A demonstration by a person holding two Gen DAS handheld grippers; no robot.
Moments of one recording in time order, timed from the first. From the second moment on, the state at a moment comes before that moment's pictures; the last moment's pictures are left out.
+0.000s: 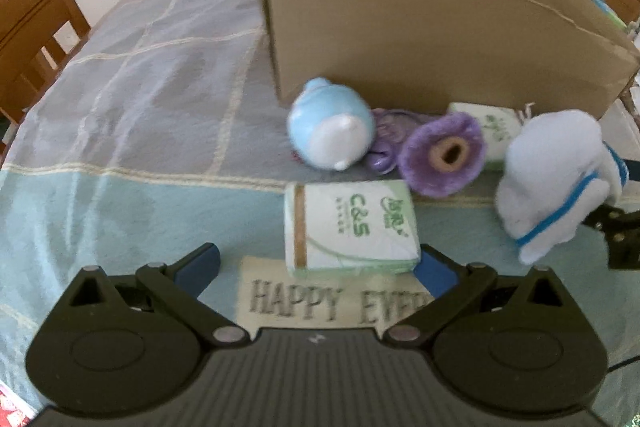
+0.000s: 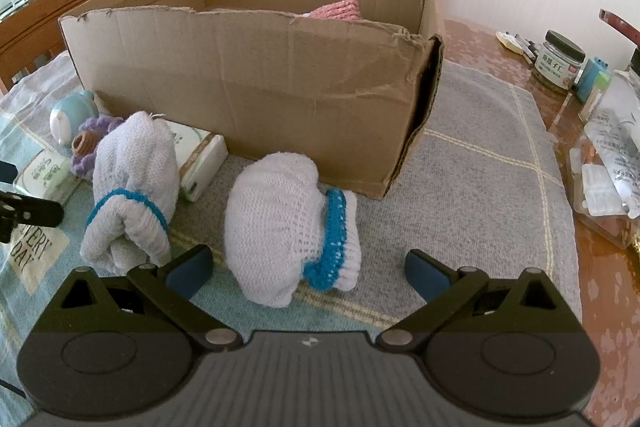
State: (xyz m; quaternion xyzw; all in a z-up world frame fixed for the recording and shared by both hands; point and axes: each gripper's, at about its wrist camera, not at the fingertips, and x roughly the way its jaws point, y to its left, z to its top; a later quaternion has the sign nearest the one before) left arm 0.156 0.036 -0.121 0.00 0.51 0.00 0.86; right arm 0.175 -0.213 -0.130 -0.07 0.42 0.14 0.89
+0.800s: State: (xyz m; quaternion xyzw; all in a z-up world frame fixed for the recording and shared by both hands) left arm 0.169 0.024 -0.118 0.01 0.48 -0.02 0.88; right arm 0.189 -0.198 -0.117 -0.13 0.43 0.18 0.88
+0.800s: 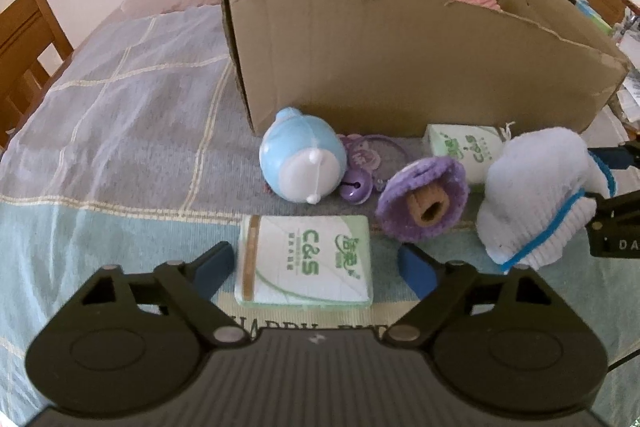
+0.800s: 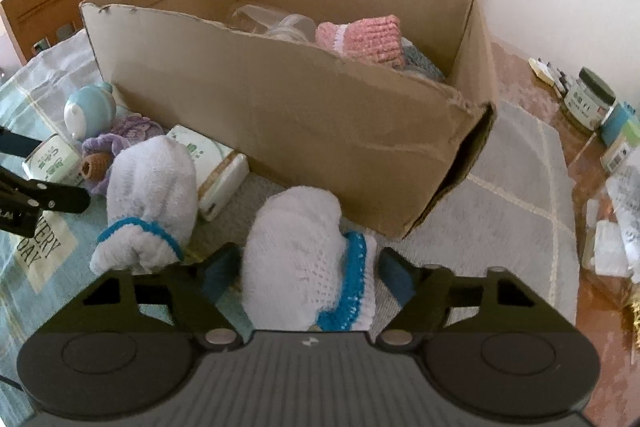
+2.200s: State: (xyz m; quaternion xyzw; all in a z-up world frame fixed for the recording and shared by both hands) left arm 0.202 0.024 0.016 0.07 0.43 -0.16 0.89; right arm 0.199 -0.205 0.021 -0.14 0.38 0.22 0.89
